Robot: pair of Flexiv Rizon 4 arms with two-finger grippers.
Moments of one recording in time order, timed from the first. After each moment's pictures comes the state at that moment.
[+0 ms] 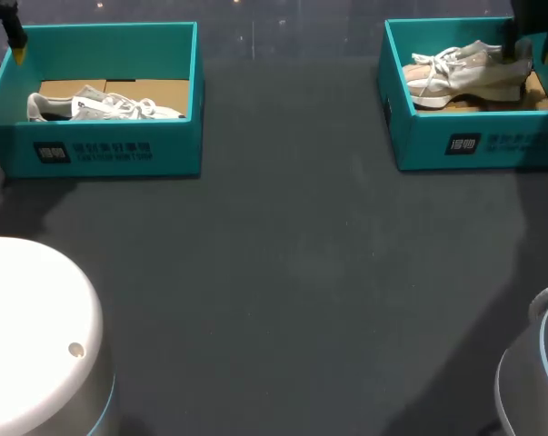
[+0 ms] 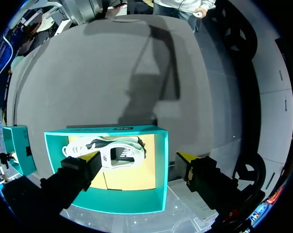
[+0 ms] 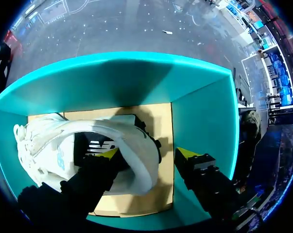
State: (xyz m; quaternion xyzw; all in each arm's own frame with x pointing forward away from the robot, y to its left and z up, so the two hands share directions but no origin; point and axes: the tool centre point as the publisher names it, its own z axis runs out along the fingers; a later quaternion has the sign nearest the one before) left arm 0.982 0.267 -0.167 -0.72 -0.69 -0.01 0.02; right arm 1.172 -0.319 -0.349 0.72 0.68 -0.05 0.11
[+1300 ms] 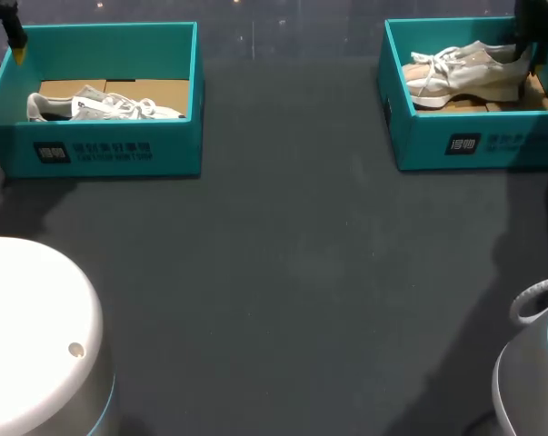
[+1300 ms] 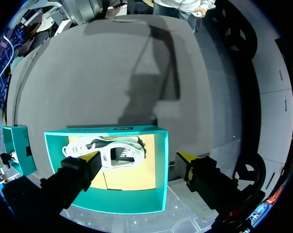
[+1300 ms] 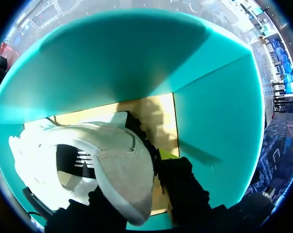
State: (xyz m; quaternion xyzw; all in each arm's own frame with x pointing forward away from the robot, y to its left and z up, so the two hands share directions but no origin) left arm 0.982 0.267 -0.167 -0.72 -0.69 -0.01 0.02; right arm 1.170 -0.325 -0.370 0.75 0.65 -0.06 0.06
